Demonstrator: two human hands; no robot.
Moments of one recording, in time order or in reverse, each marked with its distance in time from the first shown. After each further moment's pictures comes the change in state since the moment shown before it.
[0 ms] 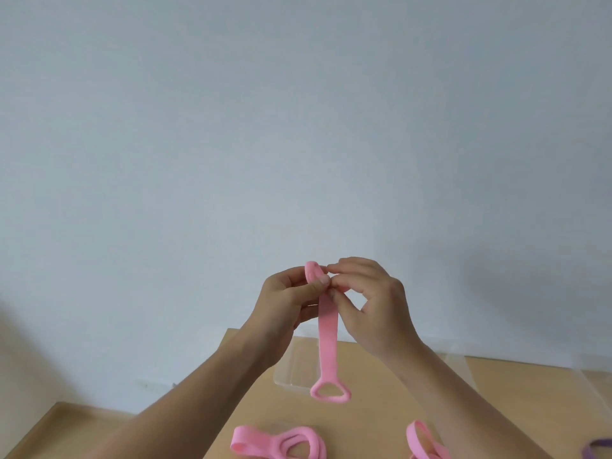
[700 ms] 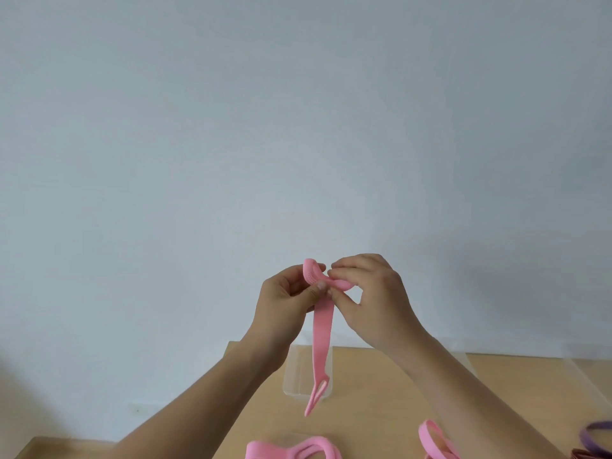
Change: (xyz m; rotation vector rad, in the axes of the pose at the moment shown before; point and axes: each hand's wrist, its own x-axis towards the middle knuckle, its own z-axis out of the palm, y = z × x) left_hand -0.001 0.004 -0.030 0.115 0.061 0.119; right_hand 0.015 -0.030 0.013 -0.218 -0.053 0.018
